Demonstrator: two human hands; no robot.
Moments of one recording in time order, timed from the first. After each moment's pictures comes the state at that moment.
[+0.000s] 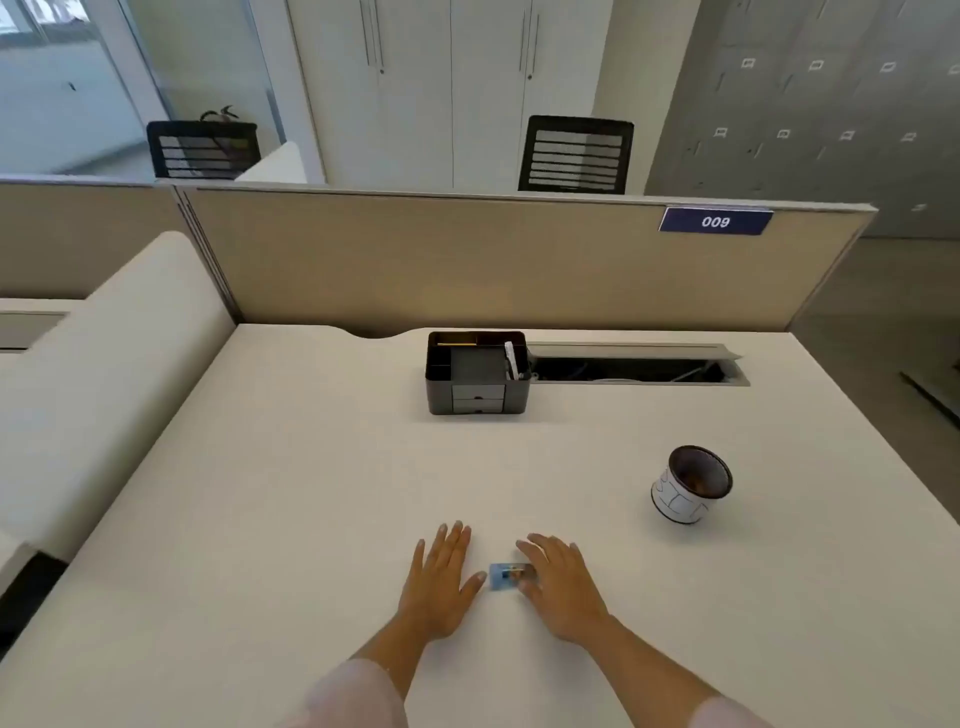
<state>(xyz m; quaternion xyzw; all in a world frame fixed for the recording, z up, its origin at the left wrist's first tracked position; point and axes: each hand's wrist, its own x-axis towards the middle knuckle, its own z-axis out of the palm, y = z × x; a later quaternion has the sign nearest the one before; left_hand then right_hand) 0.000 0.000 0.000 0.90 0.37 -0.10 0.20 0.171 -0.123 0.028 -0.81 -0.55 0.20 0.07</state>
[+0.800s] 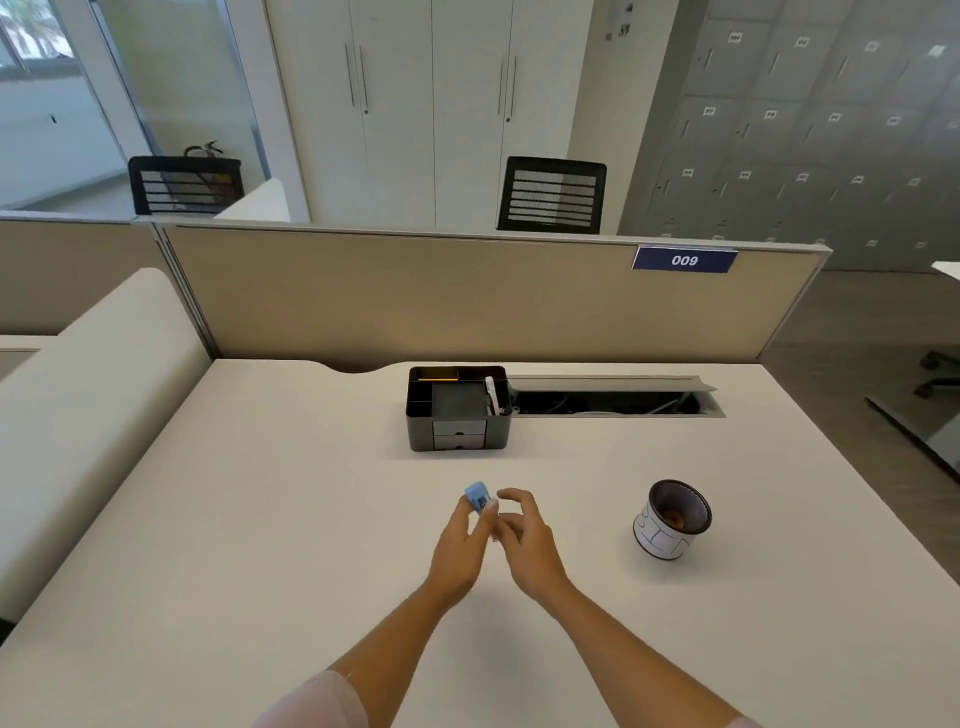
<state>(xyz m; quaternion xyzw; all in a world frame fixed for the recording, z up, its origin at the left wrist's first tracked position) 0.083 0.012 0.098 0.66 0.38 0.22 0.61 0.176 -0.055 0.101 -0.72 -0.35 0.33 0.51</state>
